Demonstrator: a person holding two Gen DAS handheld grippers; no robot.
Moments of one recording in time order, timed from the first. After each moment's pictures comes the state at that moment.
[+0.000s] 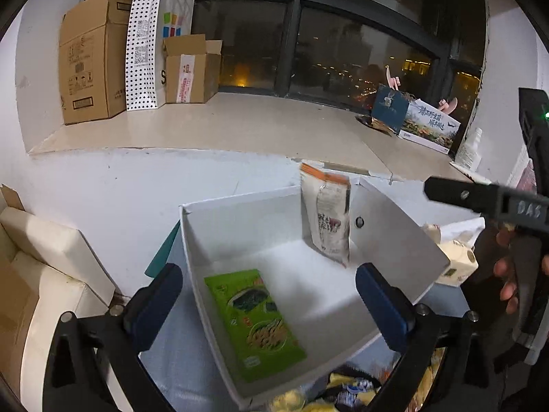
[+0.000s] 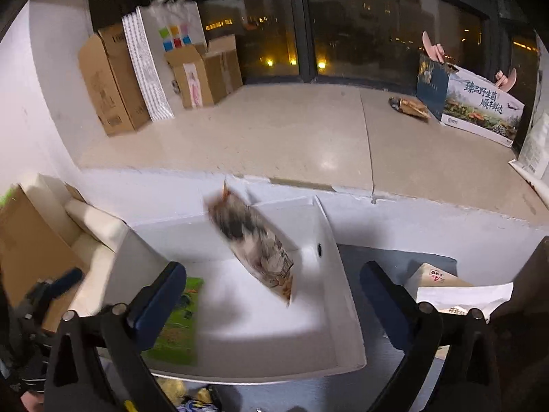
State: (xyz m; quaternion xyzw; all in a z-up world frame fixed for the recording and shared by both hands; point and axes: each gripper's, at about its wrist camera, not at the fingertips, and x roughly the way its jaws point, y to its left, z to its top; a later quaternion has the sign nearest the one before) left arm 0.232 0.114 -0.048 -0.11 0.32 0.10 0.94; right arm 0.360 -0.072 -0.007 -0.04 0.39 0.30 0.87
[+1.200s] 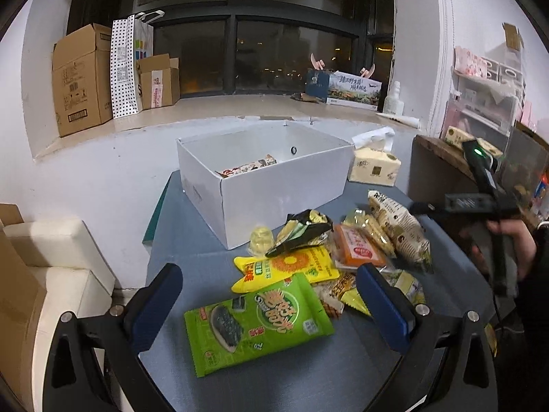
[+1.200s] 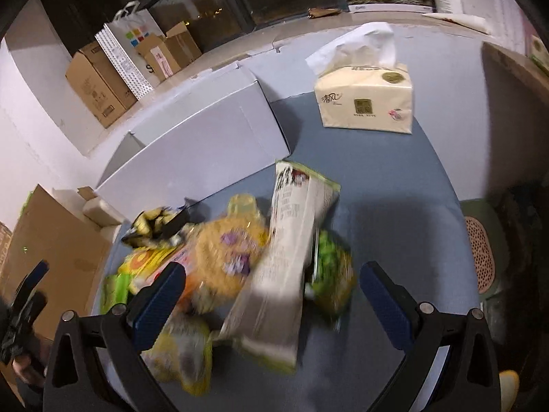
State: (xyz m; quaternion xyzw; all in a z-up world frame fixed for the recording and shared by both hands) left arm 0.007 0.048 -0.081 -0.04 0.30 0.01 0.95; right arm 0.207 -0.236 -0.126 0.07 0.48 0.26 0.84
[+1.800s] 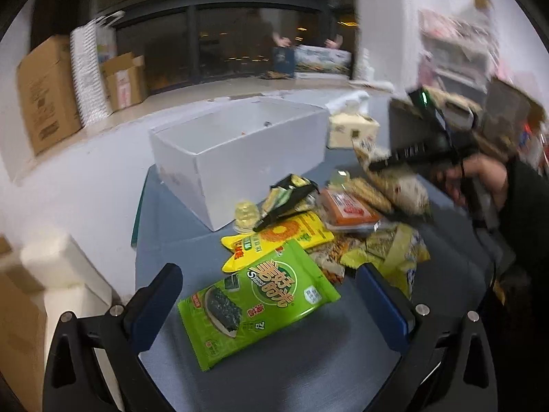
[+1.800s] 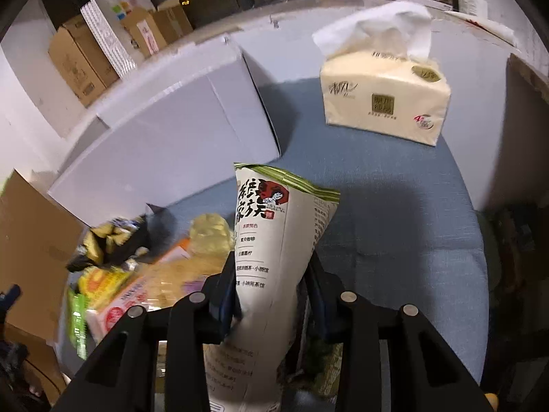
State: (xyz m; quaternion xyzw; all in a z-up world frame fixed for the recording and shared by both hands) left arm 0.006 0.043 -0.104 0.04 0.34 -0.06 0.94; right arm 0.250 -0.209 -0.149 0.03 0.50 0.25 0.83
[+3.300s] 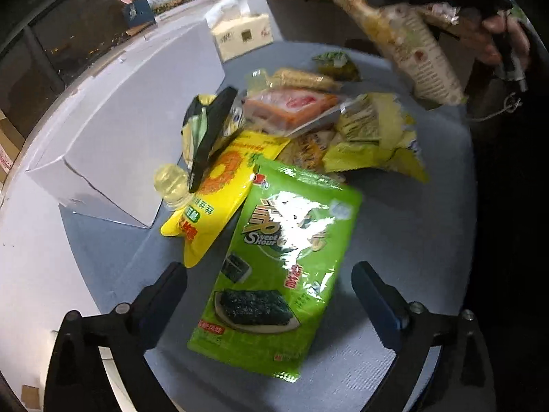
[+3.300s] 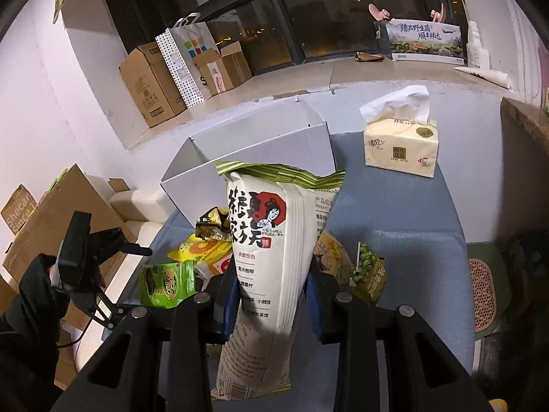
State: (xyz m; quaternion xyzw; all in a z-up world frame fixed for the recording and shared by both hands) left arm 0.058 0.039 -0.156 0.24 0.47 -0.26 0.81; right arm 0.133 -0.238 -0.070 0.05 0.40 0.33 0.85
